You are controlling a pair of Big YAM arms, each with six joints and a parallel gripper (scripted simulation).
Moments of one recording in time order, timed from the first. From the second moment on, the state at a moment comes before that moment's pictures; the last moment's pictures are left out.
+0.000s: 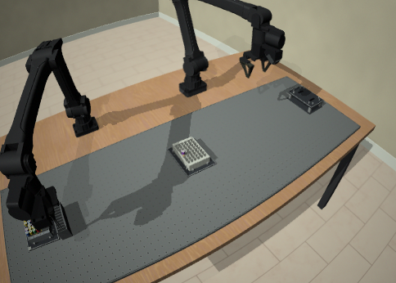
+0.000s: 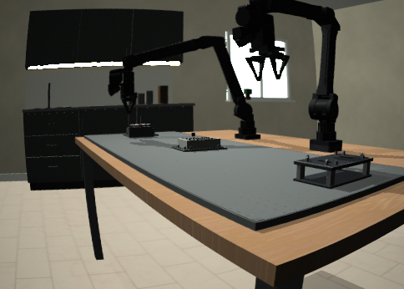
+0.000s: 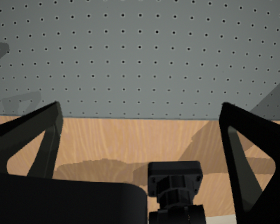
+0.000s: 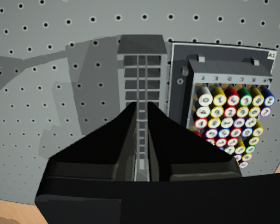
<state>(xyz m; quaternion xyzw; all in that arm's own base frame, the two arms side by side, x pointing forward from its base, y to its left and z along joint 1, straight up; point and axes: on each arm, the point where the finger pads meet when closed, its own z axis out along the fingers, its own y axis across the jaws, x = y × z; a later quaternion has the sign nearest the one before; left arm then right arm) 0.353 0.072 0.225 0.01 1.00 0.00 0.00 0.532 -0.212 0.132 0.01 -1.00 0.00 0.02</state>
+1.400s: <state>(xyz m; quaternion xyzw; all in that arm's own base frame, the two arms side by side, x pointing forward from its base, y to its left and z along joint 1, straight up) 0.353 0.072 0.225 0.01 1.00 0.00 0.00 0.532 -0.212 0.123 0.01 -1.00 0.00 0.02</state>
